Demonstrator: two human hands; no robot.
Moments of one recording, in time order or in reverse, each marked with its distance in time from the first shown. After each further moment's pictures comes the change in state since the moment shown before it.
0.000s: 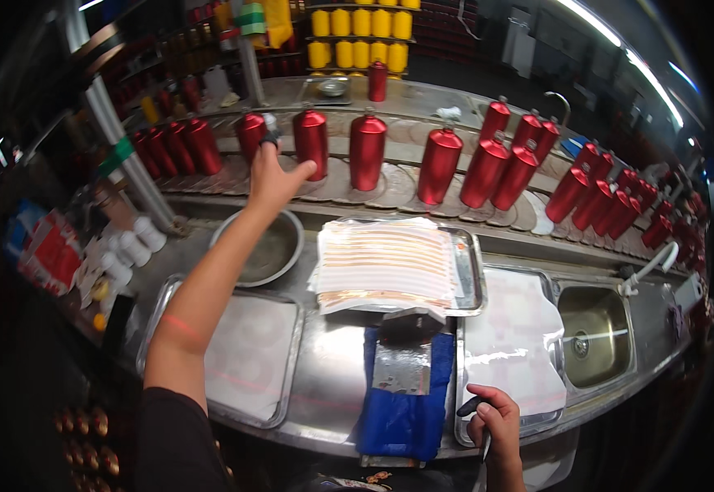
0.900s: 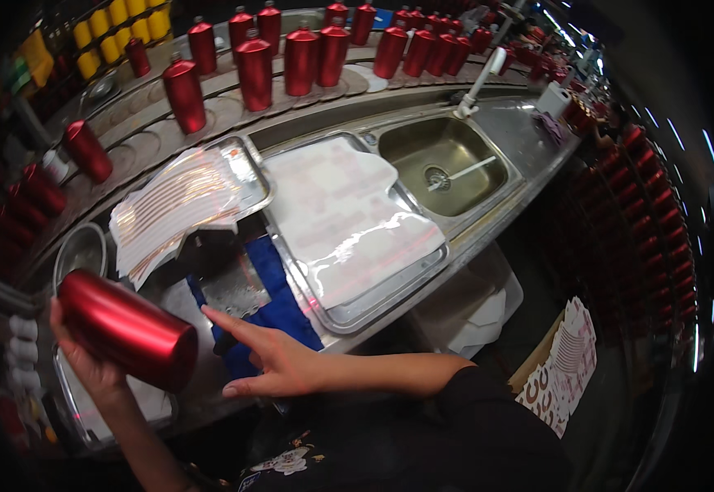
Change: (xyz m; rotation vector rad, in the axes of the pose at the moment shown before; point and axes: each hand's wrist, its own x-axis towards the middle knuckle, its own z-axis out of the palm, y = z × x) left_hand -0.224 0.105 -0.116 -1.486 -0.150 -0.929; right_hand 0.001 0.041 0.048 -0.369 -0.499 -0.317
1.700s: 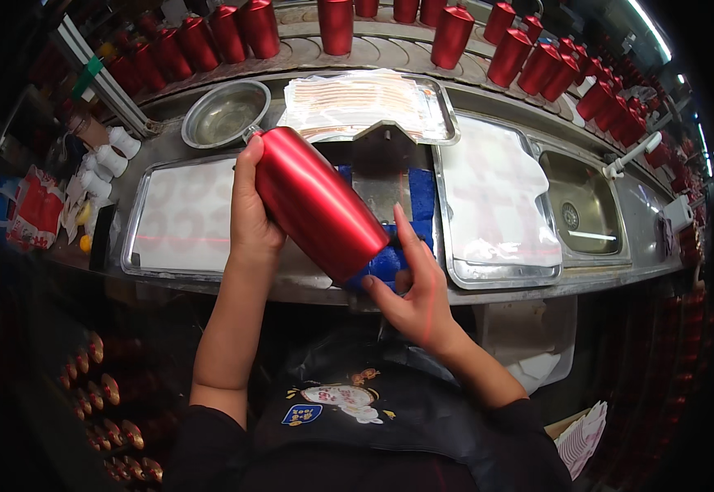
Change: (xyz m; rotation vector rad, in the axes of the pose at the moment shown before) left_hand -0.066 -0.065 0.016 0.049 -0.011 0.126; right_hand -0.045 -0.008 0.036 -0.467 0.314 -0.081
